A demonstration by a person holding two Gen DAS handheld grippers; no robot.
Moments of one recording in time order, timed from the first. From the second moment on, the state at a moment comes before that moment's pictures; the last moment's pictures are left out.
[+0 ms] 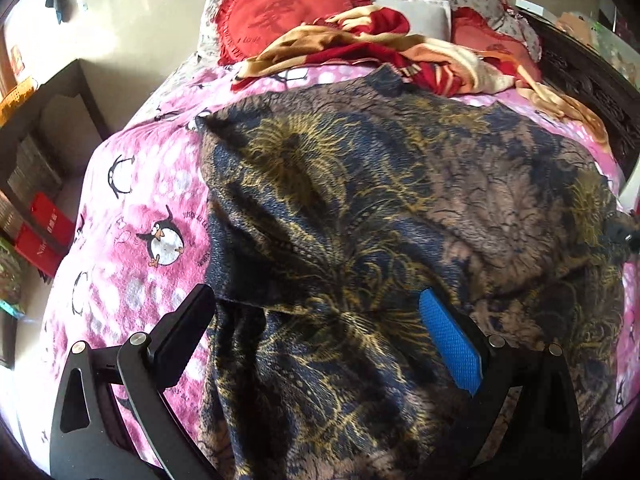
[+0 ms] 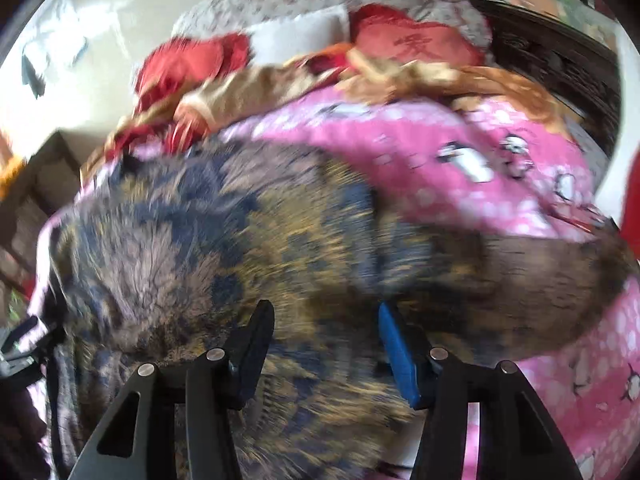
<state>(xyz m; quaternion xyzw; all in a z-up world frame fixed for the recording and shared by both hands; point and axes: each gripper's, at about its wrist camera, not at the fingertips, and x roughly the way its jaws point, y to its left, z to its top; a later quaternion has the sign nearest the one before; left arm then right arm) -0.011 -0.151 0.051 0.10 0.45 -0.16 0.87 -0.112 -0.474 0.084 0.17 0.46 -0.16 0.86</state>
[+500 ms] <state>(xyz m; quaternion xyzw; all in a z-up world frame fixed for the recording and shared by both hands) -0.020 -0.178 0.042 0.11 0.46 -0.18 0.86 -0.248 -0.691 0.096 0.39 0.36 -0.35 0.77</state>
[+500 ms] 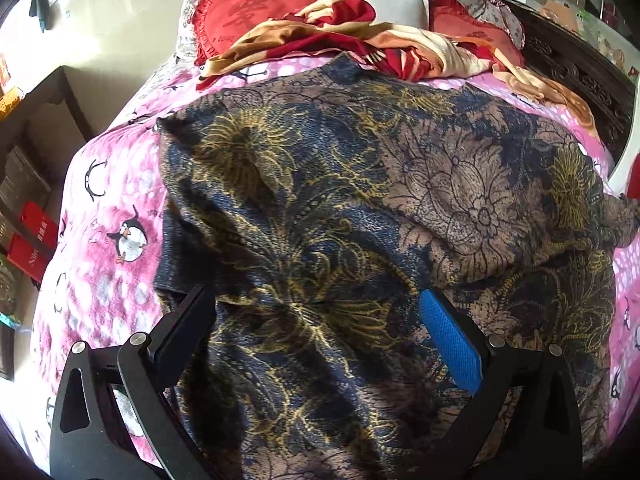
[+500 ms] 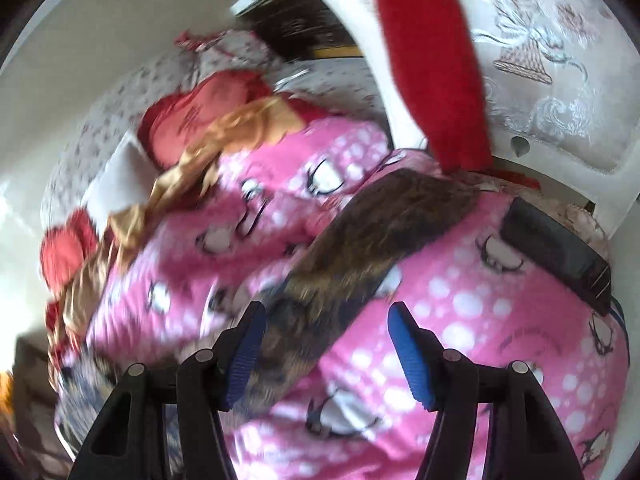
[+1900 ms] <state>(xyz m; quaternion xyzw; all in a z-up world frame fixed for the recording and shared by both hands) -0.006 -0.124 0.069 0.05 0.44 -0.15 0.88 -0.156 -0.489 0.250 0.12 0.29 -0.17 0.93</state>
